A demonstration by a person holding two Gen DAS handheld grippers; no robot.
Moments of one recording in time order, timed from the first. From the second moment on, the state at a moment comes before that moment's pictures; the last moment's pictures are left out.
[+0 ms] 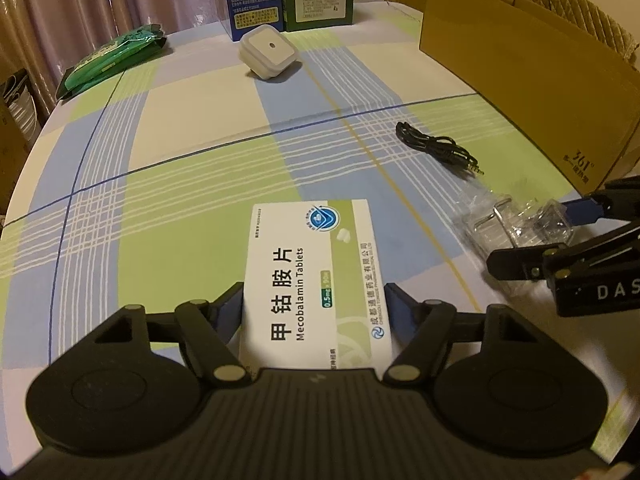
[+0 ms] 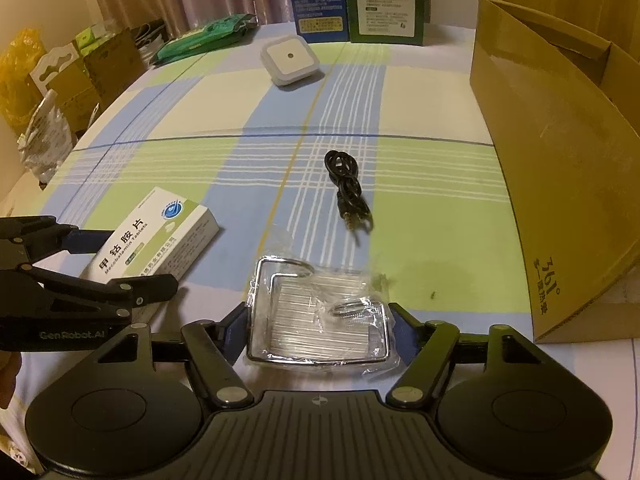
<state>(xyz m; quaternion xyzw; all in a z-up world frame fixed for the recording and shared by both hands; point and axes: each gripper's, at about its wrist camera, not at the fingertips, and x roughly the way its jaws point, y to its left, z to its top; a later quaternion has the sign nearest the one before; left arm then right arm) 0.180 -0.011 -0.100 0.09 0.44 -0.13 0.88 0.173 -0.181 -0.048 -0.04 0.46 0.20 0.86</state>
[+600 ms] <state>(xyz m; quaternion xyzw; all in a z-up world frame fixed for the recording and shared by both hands) 0.169 -0.011 -0.090 0.07 0.44 -0.12 0.89 0.176 -0.190 -0.040 0.00 0.45 0.19 0.88</state>
